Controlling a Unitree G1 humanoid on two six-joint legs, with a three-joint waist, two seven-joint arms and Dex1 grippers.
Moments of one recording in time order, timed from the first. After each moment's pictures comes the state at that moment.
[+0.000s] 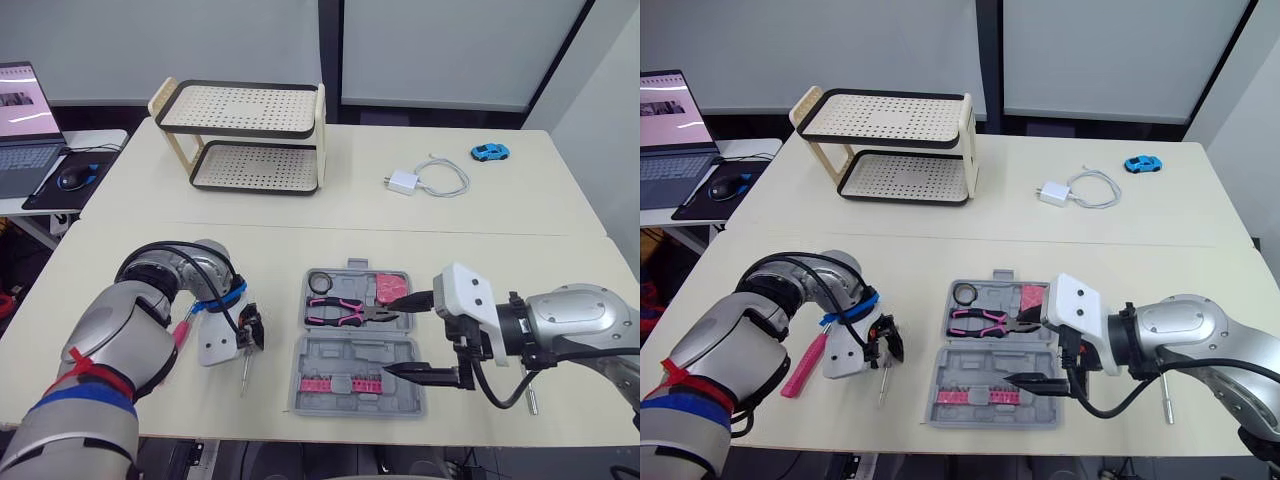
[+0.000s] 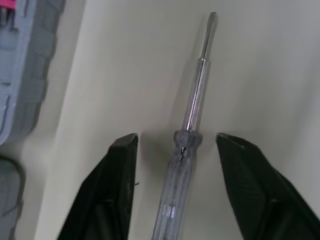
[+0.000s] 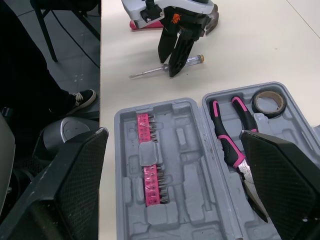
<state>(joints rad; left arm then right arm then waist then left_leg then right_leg) -1.08 0.66 -0.86 1.23 0.53 -1.60 -1.26 -0.33 -0.94 0.06 -0.83 0.82 0.99 0.80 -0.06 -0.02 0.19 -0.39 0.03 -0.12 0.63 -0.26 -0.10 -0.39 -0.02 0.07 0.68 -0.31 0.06</state>
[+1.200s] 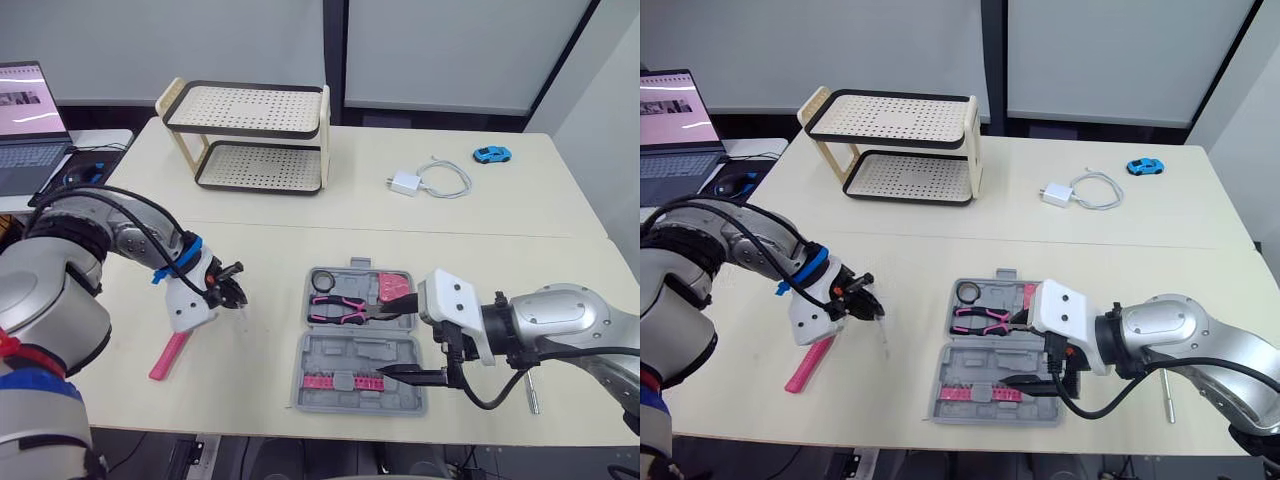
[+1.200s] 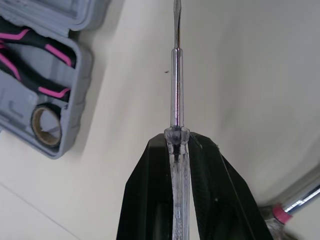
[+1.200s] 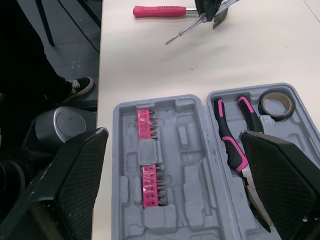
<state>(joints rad) -1.24 0.93 -1.11 1.15 0.51 -1.55 -0.64 -0.38 -0.94 0.19 -0.82 0.72 0.96 0.78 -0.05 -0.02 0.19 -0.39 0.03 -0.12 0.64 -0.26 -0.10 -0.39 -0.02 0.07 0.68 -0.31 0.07</state>
